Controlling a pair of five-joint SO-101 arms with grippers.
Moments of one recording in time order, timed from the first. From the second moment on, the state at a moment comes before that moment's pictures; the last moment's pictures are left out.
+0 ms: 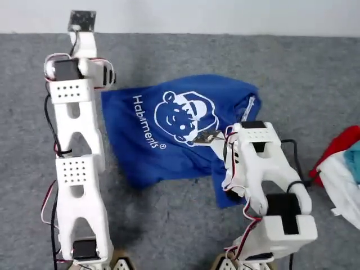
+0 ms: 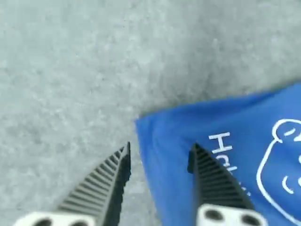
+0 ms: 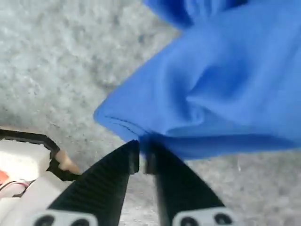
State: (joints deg) left arm -8.7 60.1 -87.2 98.9 -2.0; right arm -5.0 6.3 30.1 81.8 50.7
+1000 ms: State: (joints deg) left arm 6.2 27.0 -8.5 98.9 -6.7; right arm 21.3 -5.7 30.2 91.4 64.0
